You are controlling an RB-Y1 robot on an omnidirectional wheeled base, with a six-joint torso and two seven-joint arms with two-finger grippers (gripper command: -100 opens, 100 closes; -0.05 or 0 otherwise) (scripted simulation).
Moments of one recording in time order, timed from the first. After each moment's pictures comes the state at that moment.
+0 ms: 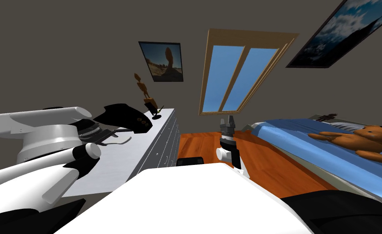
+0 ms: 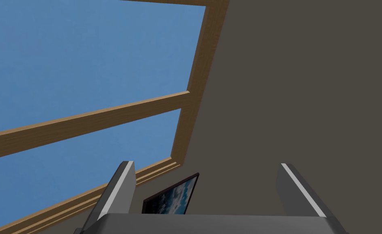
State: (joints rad) left arm -0.61 1.04 0.65 -0.93 0.24 1.93 -0.85; right arm 0.48 0.02 -0.07 -2.22 -0.12 -0.49 0.13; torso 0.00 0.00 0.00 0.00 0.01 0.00
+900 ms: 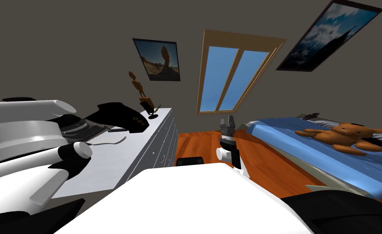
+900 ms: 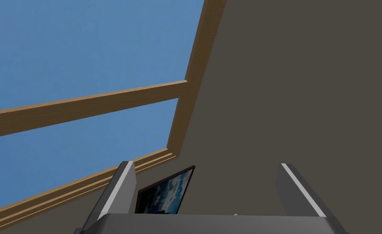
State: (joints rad) left arm -0.64 1.11 0.65 -0.95 0.23 1.84 -0.86; right arm 0.48 0.02 -0.07 -2.22 -0.12 -0.49 0.13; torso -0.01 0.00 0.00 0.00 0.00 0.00
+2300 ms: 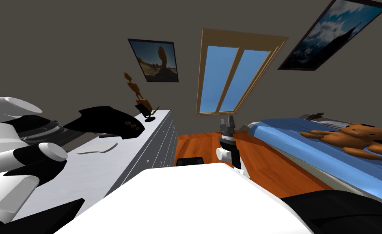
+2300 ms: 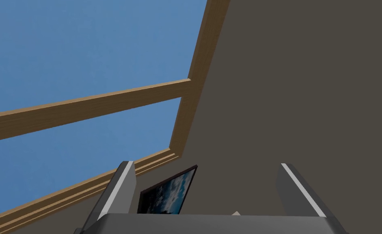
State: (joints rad) left arm -0.66 1.25 0.67 -0.76 0.24 1.77 -0.94; right arm 0.48 0.02 -0.07 -2.22 -0.12 -0.49 0.13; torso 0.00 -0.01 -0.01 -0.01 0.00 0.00
